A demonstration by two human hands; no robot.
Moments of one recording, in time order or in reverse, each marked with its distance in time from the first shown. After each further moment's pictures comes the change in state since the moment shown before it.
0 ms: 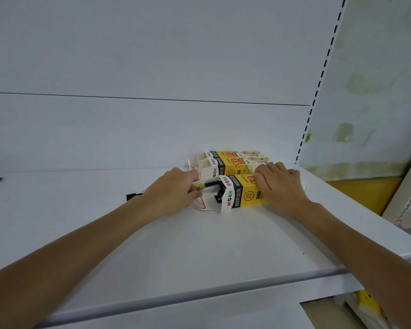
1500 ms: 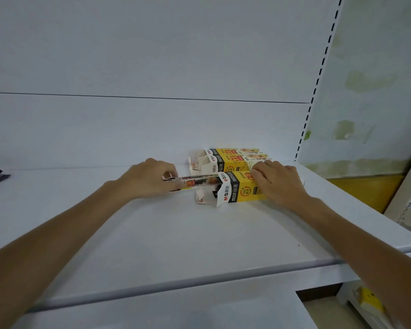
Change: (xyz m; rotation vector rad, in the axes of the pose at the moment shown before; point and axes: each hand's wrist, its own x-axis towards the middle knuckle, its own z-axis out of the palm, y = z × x) left_hand -0.007 -0.034 -0.026 0.022 -0.099 -0.119; right_hand -0.002 -0.004 -0.015 0.181 -0.095 0.067
